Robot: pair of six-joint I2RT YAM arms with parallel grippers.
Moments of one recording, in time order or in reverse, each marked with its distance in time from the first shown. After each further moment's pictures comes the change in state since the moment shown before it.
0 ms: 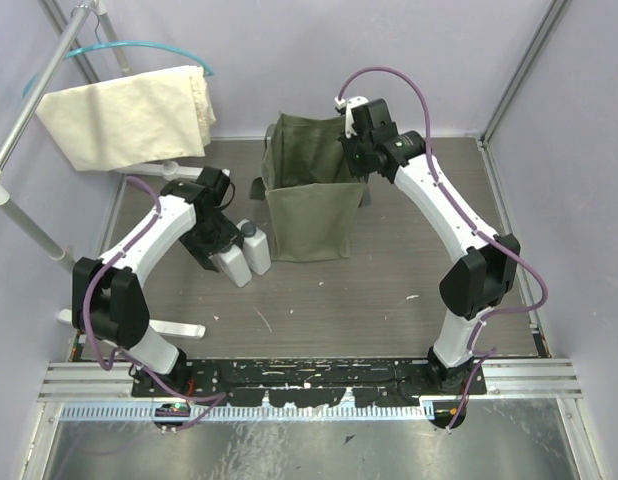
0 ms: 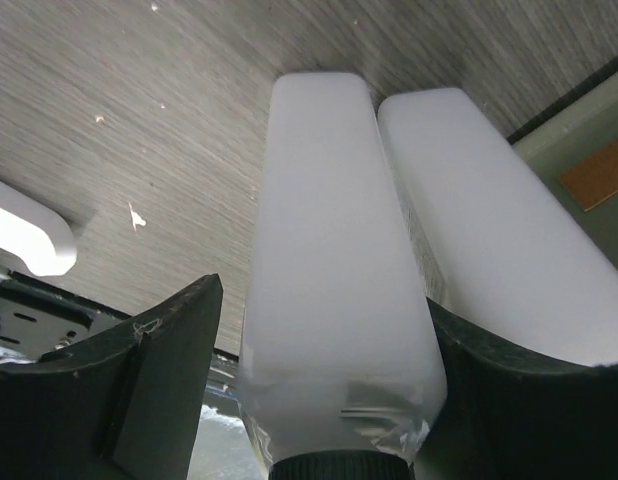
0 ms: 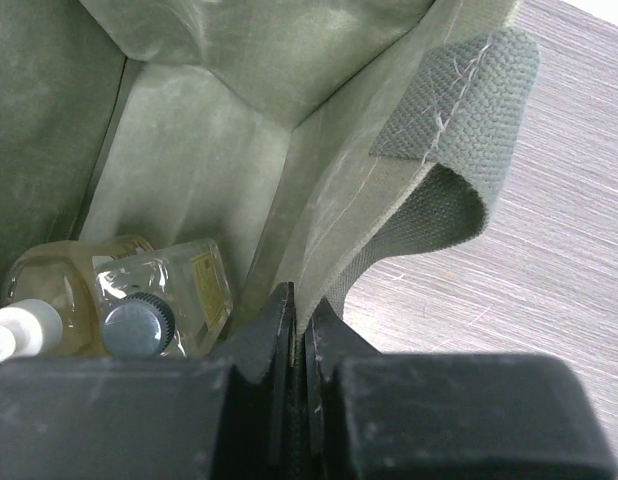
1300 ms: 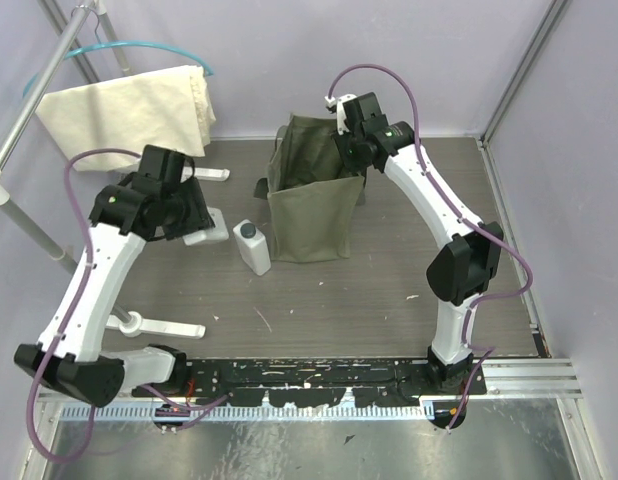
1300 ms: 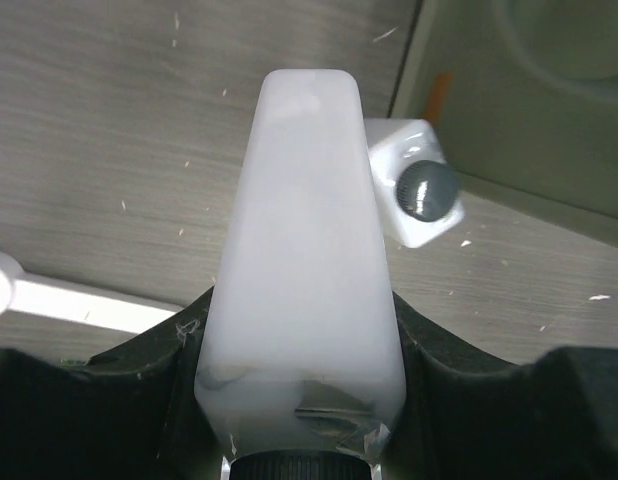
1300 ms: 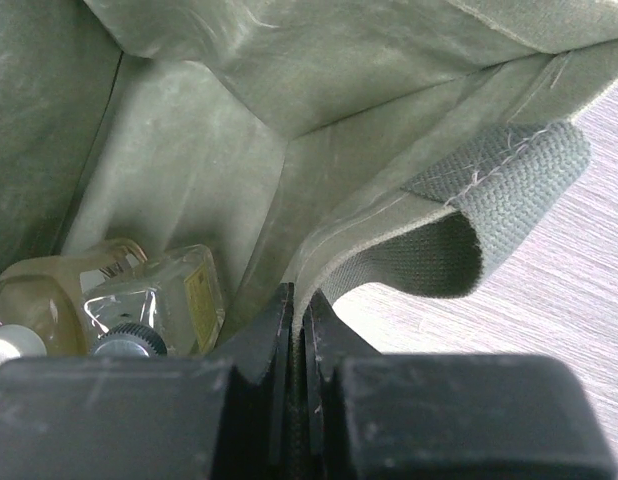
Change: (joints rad) left arm 0.005 -0.307 0.200 -0.053 -0.062 0.499; right arm 0.000 0.132 0.154 -0.074 -0.017 -0.047
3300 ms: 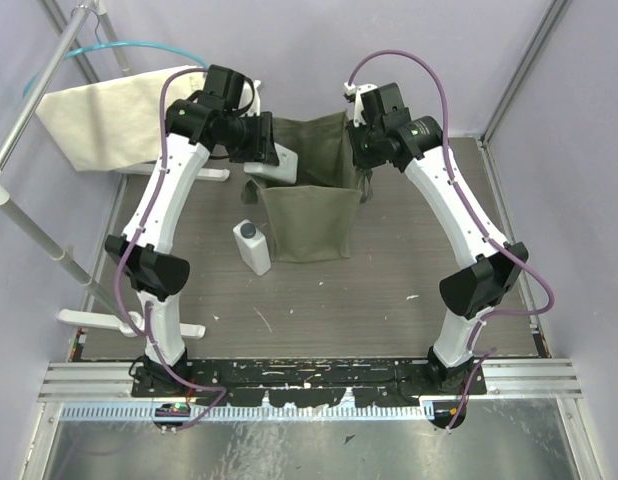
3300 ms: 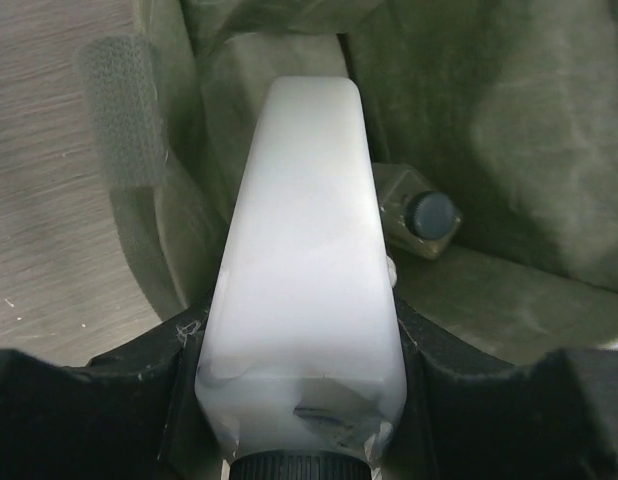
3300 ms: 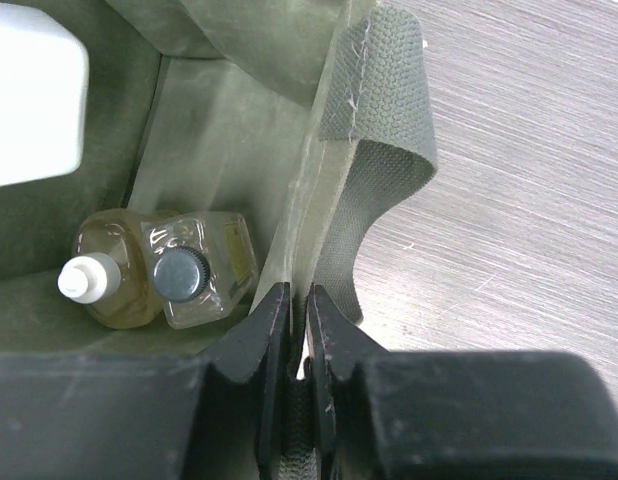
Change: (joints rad) left arm -0.081 0.706 0.911 -0.044 0.323 0.304; right arm 0.000 -0.121 0.063 -0.149 -0.027 0.101
